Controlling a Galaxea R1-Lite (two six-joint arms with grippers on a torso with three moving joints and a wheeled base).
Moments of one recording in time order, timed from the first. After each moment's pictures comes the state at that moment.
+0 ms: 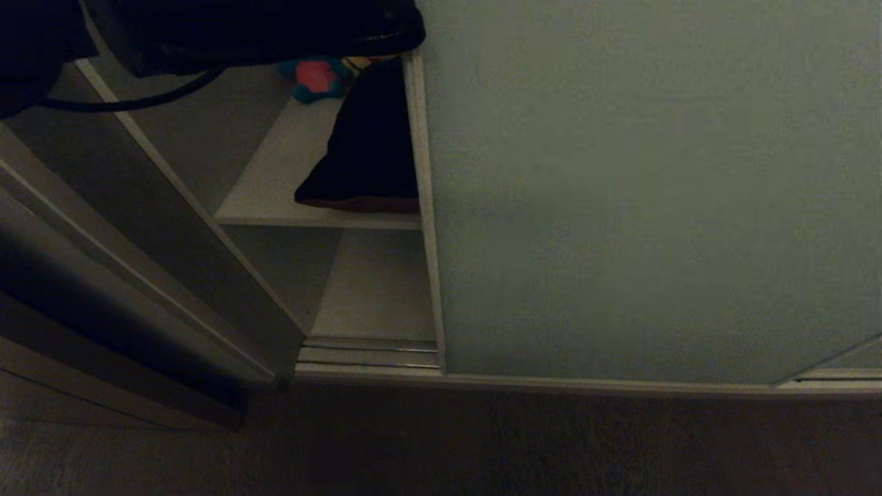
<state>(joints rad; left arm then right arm) -0.65 1.70 -1.83 -0.07 0.00 -0.05 -0.01 0.00 0.00 0.00 0.00 0.00</state>
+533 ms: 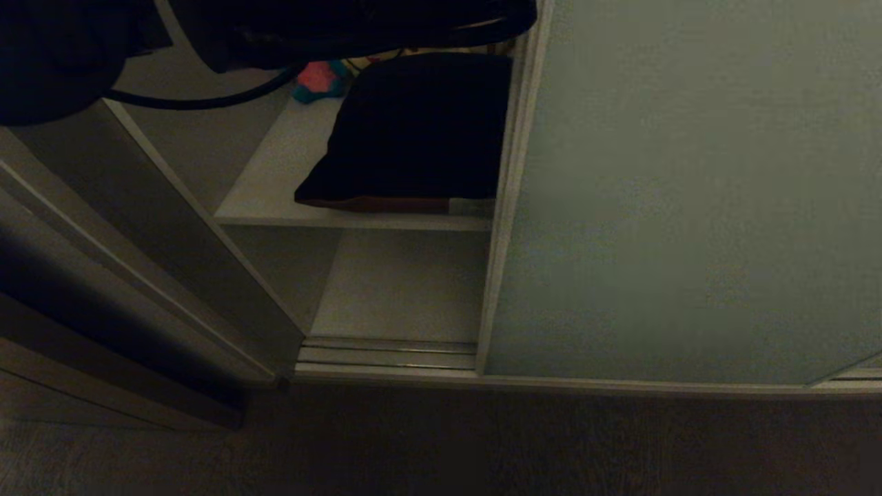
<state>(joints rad) -0.83 1.75 -1.90 -0.07 0.04 -0.05 -0.01 0.00 0.00 0.00 0.00 0.00</state>
